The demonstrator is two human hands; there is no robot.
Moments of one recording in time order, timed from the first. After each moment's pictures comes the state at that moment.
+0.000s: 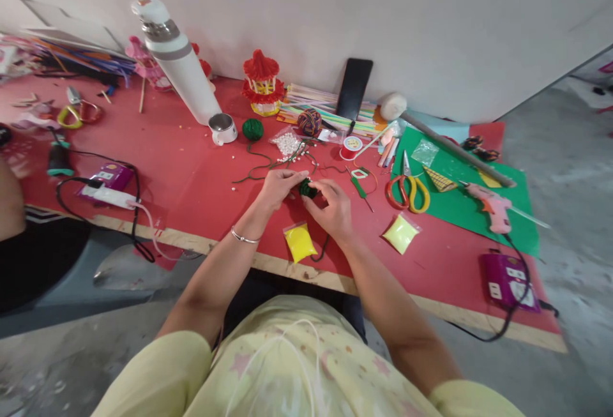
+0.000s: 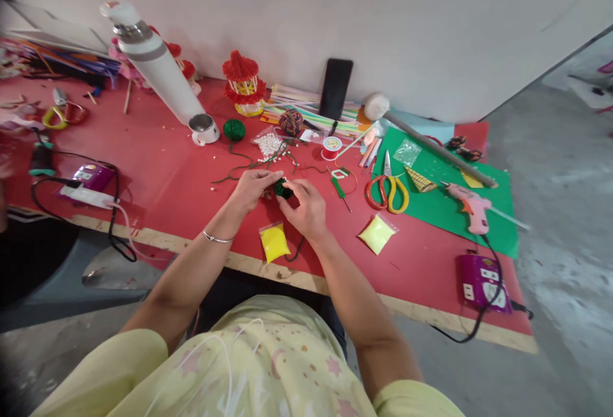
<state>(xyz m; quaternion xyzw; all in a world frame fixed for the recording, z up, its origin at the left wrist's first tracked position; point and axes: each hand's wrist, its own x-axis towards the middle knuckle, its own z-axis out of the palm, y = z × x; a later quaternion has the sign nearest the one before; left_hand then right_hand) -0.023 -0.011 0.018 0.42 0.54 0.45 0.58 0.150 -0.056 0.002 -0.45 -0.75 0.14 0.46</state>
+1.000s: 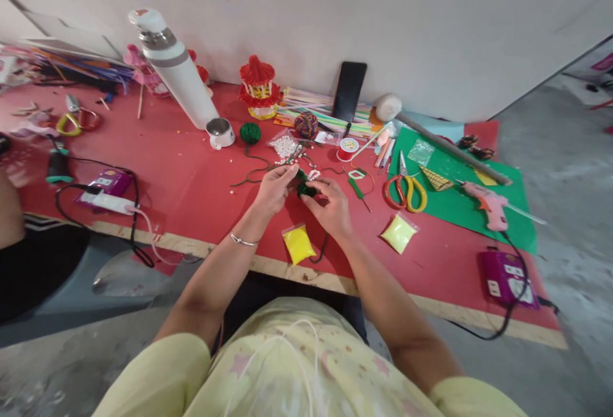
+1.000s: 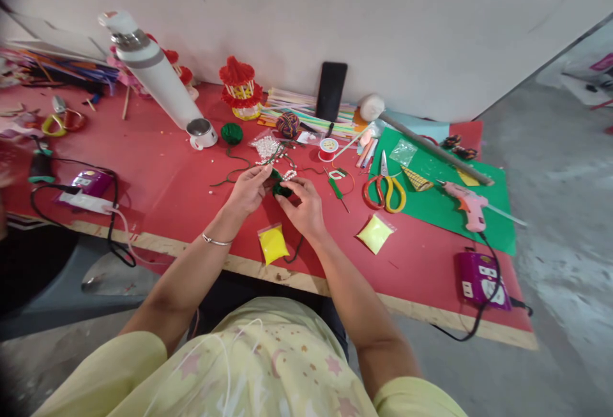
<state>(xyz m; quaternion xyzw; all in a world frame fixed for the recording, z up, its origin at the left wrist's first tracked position) -0.016 -0.008 0.014 0.31 0.40 0.57 0.65 0.148 -0.054 0.004 -0.49 -0.67 0.29 0.49</state>
